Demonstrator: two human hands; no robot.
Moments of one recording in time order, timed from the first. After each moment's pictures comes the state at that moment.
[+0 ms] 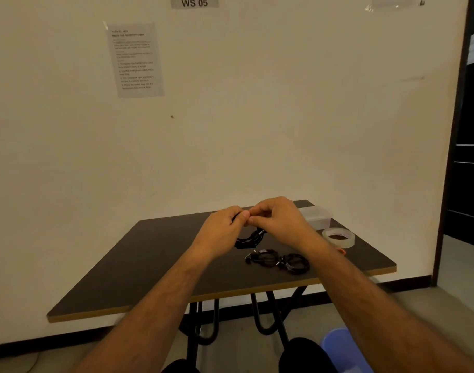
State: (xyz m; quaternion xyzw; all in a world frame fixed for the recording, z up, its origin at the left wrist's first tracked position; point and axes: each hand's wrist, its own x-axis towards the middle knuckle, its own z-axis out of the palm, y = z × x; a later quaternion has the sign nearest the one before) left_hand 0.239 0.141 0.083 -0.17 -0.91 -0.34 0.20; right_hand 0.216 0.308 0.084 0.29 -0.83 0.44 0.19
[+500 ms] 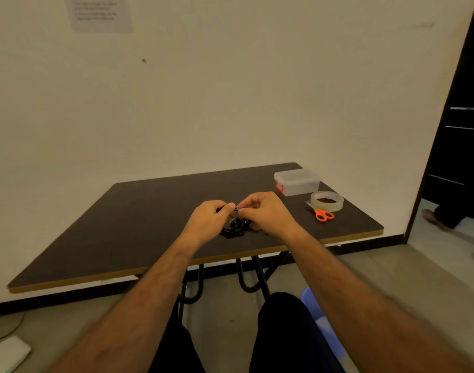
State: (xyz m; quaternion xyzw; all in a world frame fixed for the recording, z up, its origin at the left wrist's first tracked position) left_hand 0.189 0.139 0.006 -0.09 -0.90 -0.41 0.11; right_hand 0.175 0.305 0.004 0.17 -0.83 0.52 0.08
